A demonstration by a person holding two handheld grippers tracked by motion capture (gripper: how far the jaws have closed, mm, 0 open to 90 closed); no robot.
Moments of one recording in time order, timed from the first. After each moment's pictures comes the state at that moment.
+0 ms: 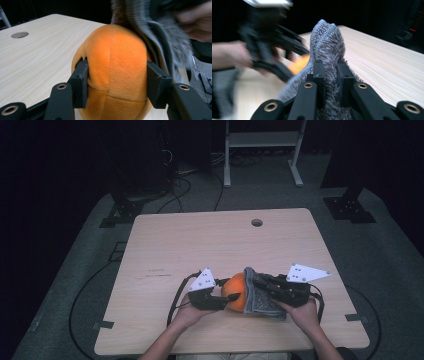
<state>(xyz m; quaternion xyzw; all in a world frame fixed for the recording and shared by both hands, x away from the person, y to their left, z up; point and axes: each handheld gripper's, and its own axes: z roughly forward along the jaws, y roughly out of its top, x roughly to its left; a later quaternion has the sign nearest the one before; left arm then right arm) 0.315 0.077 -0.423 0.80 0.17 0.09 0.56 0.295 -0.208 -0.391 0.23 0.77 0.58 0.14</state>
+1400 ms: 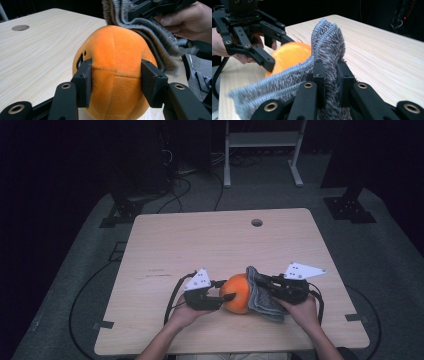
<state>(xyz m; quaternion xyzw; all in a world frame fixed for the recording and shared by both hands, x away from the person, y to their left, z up) 0.316 0.091 -0.427 0.81 0.18 0.08 0.56 0.308 -0.214 -0.406 0.26 0.78 0.55 0.15</state>
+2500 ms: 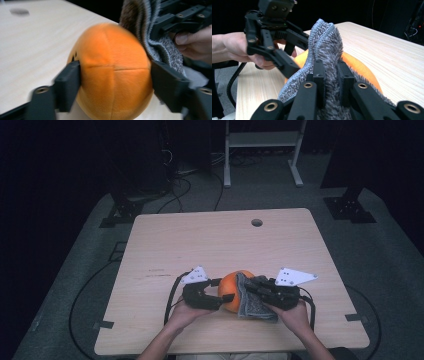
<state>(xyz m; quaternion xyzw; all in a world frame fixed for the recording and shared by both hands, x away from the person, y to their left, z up) 0.320 0.095 -0.426 0.79 0.24 0.04 0.56 0.297 -0.189 -0.408 0.23 0.78 0.57 0.13</state>
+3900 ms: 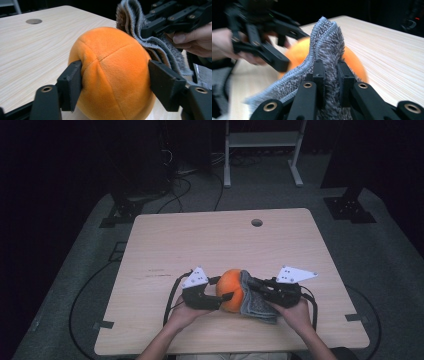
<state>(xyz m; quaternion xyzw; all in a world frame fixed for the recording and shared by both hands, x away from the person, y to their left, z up) 0.316 0.094 -0.425 0.79 0.24 0.08 0.56 0.306 -0.197 -0.416 0.26 0.78 0.55 0.14</state>
